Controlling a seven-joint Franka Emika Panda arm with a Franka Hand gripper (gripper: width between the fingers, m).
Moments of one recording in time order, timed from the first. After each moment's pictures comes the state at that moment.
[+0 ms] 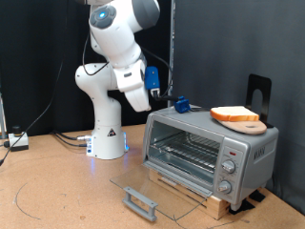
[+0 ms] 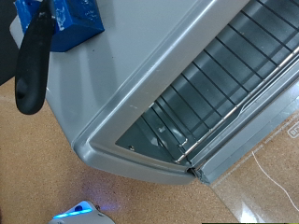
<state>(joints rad) 0.00 -0.33 -0.20 -2.34 0.41 1.56 -0.63</state>
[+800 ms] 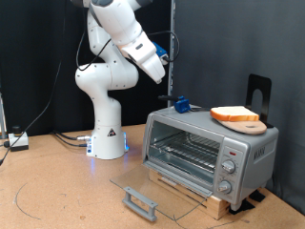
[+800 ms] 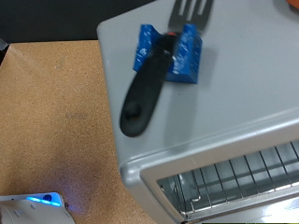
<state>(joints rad) 0.01 -0.54 -0.20 -2.40 0.47 1.45 -1.03</state>
